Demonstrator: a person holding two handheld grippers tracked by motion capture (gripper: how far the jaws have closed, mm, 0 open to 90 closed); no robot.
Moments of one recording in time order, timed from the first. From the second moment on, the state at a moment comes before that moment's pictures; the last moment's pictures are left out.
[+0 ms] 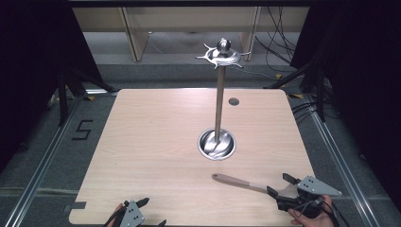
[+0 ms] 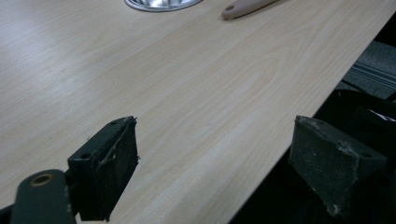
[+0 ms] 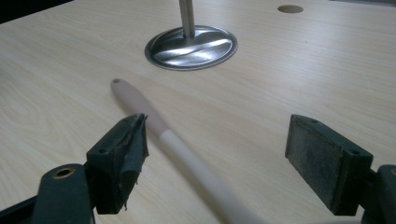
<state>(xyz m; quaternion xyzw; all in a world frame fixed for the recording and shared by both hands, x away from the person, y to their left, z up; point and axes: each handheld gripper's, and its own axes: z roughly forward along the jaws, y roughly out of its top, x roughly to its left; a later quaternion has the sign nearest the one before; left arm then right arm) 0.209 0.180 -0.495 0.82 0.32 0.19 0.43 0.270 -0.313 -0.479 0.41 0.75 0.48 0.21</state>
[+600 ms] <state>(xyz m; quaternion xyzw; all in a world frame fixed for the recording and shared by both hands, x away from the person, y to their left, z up) 0.209 0.180 -0.495 0.81 0.33 0.19 0.44 0.271 -0.307 -0.481 0.39 0.77 0.45 0.20</state>
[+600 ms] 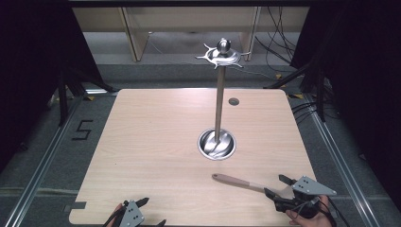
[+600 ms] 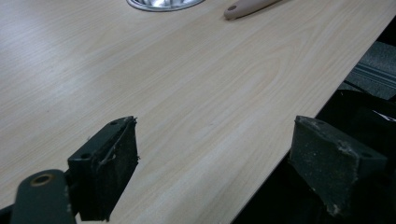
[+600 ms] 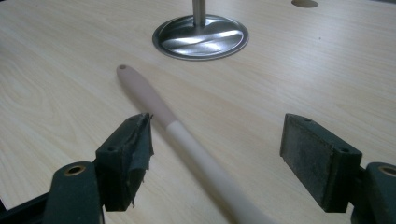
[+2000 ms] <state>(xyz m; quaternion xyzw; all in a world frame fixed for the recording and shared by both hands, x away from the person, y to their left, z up) 0.210 0.179 -0.497 0.82 0.33 0.19 0.43 0.315 -0.243 -0.475 0.26 0.91 0.27 0.16</state>
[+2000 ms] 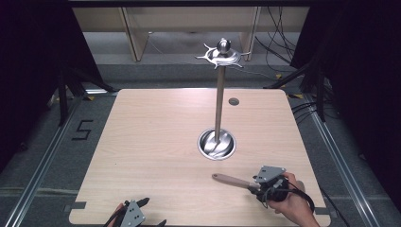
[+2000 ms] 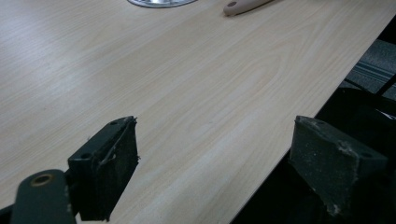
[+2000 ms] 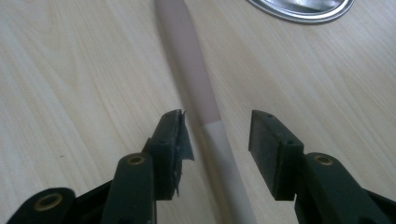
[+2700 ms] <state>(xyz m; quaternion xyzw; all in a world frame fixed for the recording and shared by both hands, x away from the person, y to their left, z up) 0.209 0.178 -0.497 0.81 0.33 0.19 0.44 0.335 -0.230 -0.477 0.21 0.95 0.20 0.12</state>
